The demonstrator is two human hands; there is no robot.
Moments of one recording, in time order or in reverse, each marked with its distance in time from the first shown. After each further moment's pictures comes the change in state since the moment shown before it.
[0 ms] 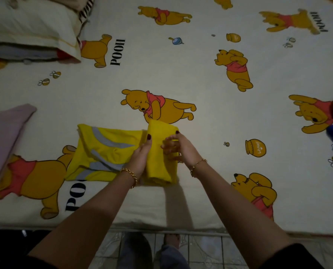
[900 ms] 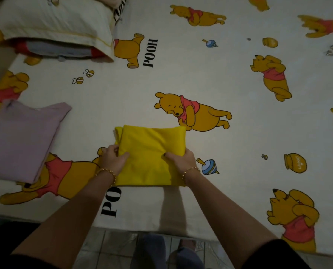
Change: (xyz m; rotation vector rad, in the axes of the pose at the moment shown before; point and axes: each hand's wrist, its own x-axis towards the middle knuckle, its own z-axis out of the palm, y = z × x) left_hand 0.023 0.000 -0.179 0.437 0.450 -0.005; right_hand 0.041 0.028 0.114 -0.195 0.199 0.065
